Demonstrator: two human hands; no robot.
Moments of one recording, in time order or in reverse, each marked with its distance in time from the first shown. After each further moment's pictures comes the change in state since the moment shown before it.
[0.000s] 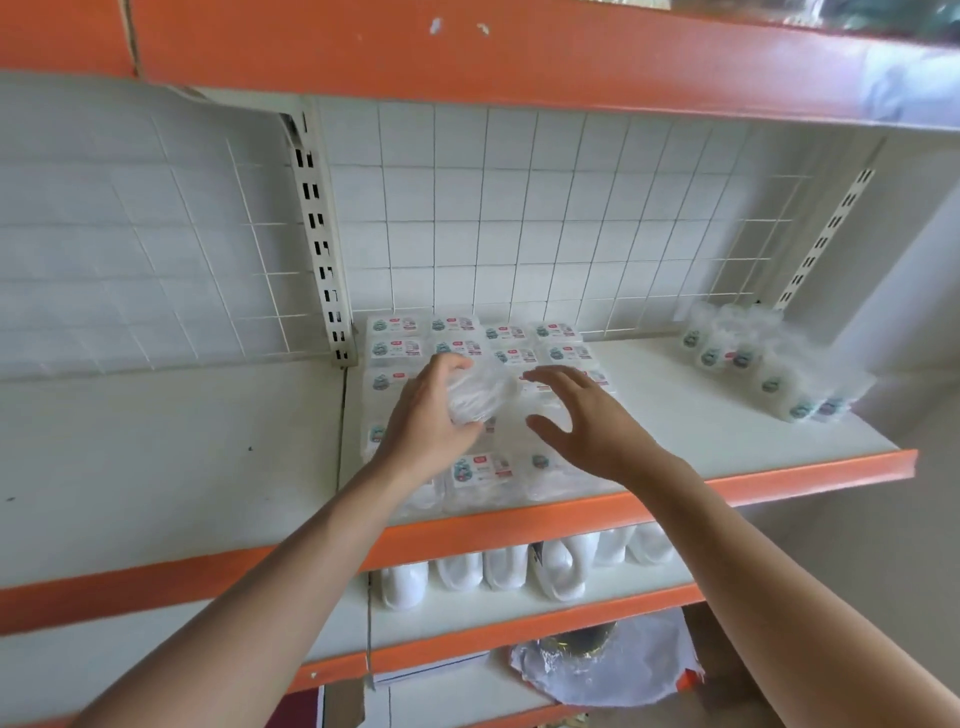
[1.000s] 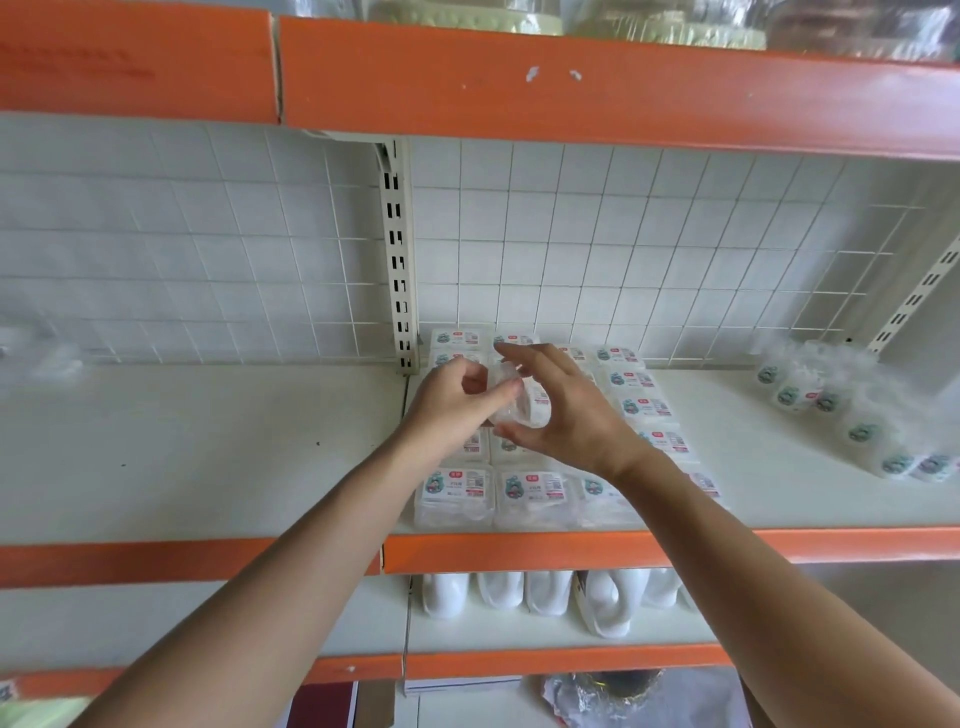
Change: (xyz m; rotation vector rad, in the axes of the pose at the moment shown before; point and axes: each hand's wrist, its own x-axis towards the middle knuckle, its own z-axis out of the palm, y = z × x) left_hand 0.006 0.018 -0.042 -0.319 0.049 -0.235; right_hand 0.055 -0.057 0.017 0.225 0.094 -0.344
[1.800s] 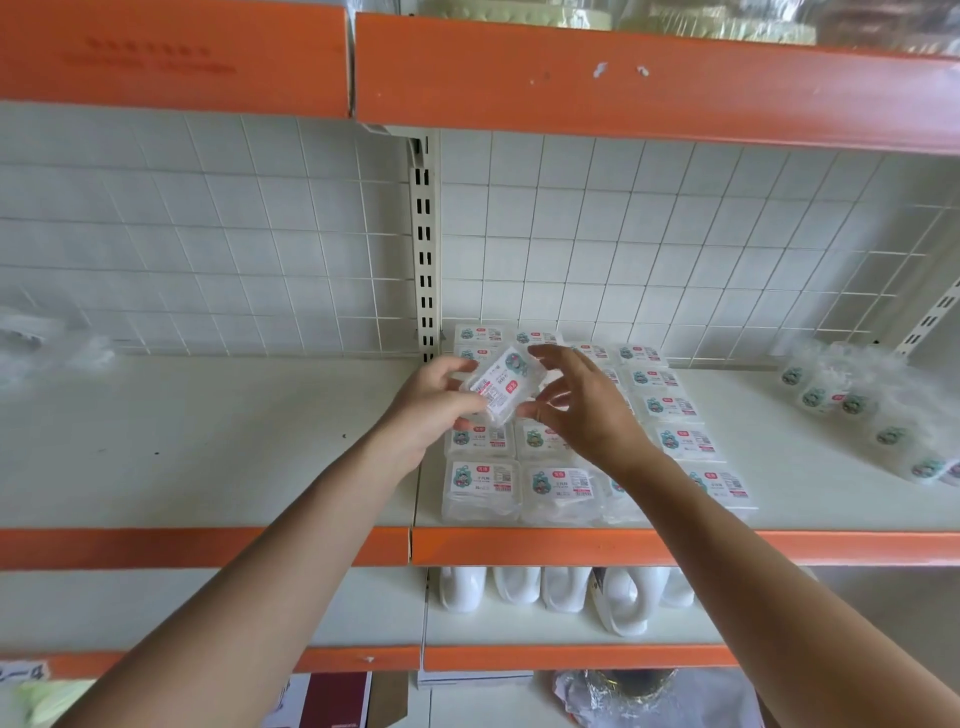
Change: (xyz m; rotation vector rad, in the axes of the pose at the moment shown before) left_hand -0.003 -0.020 -0.042 -0.138 -0.039 -0.169; right_hand 0.007 -0.005 0.019 0.067 0.047 0.249
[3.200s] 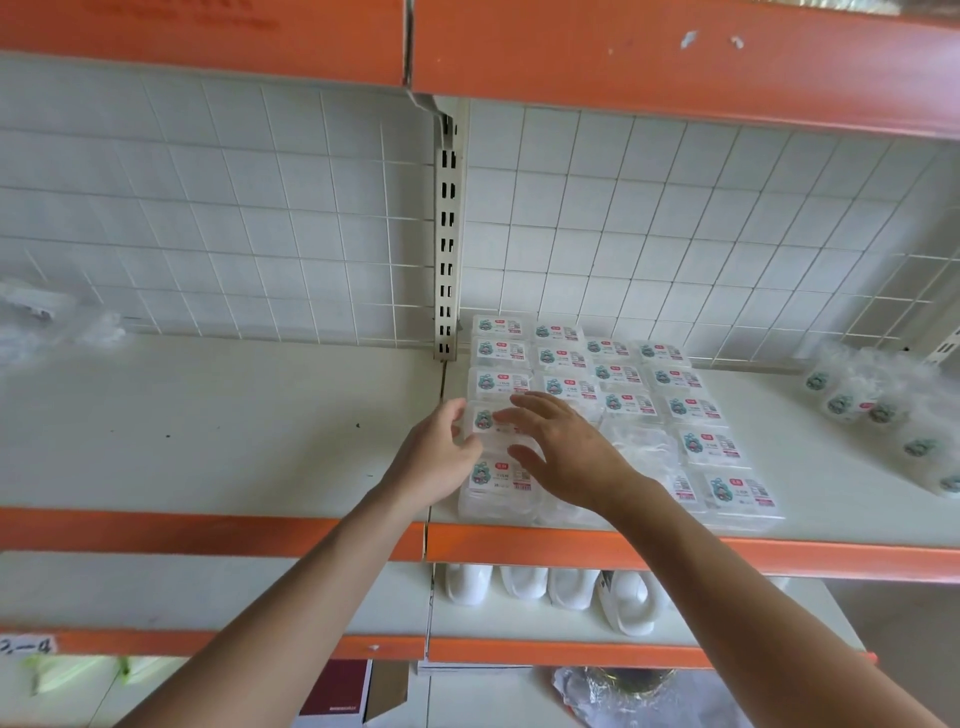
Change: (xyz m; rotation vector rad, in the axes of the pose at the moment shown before) left_hand -0.012 -0.058 -0.004 0.386 0.038 0.042; right_hand -0.017 -0.001 0.043 -0.390 -0.303 -0.149
